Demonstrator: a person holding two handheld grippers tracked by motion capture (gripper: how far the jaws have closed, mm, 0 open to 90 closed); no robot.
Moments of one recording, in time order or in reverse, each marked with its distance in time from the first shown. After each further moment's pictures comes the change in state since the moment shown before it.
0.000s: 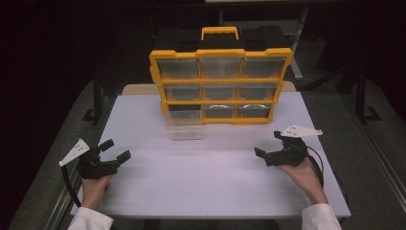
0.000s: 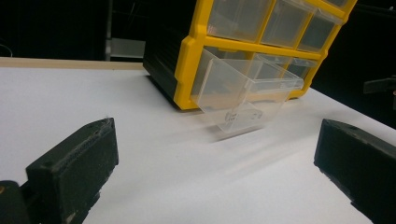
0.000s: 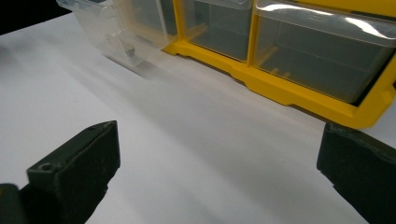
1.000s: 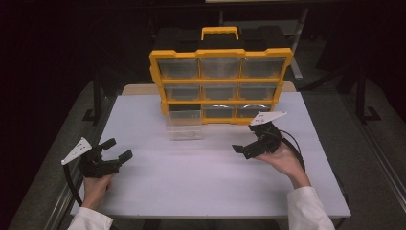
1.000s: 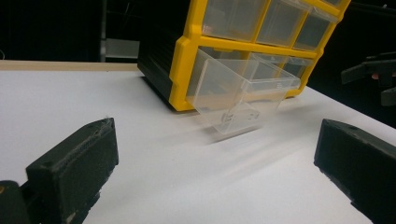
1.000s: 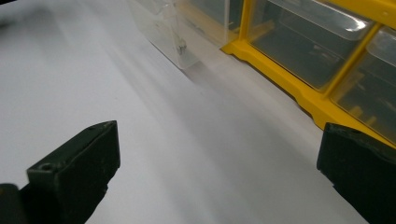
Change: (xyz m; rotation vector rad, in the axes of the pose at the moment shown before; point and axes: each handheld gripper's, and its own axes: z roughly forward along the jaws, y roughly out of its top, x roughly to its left) left arm -0.001 0.001 0.006 0.004 -0.021 0.012; right arm 0.029 0.053 0.046 0.169 0.146 -0.136
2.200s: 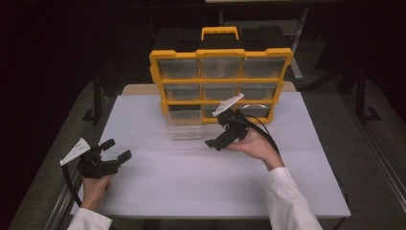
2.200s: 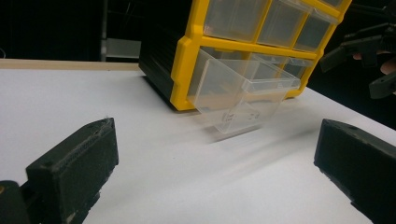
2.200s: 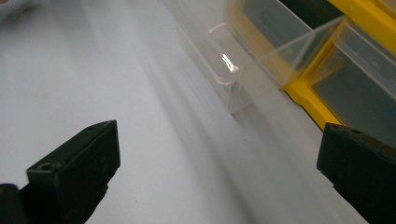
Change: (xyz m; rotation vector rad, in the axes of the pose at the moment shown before) left arm 0.001 0.000 -0.002 -0.004 0.003 -0.012; right arm 0.035 0.075 0.049 0.167 0.088 -0.124
